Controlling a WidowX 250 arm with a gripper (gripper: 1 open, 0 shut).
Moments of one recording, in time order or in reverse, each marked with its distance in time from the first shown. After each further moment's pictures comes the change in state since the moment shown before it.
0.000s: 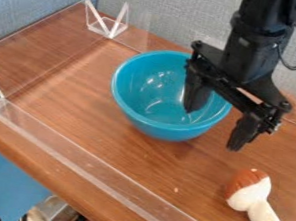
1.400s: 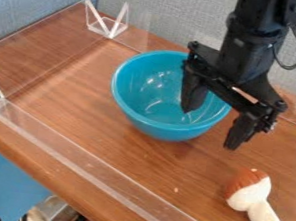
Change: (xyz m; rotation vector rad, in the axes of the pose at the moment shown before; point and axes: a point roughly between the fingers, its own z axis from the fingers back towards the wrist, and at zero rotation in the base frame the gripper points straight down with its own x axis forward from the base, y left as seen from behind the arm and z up) arm 0.002 0.003 -0.002 0.001 -0.014 0.016
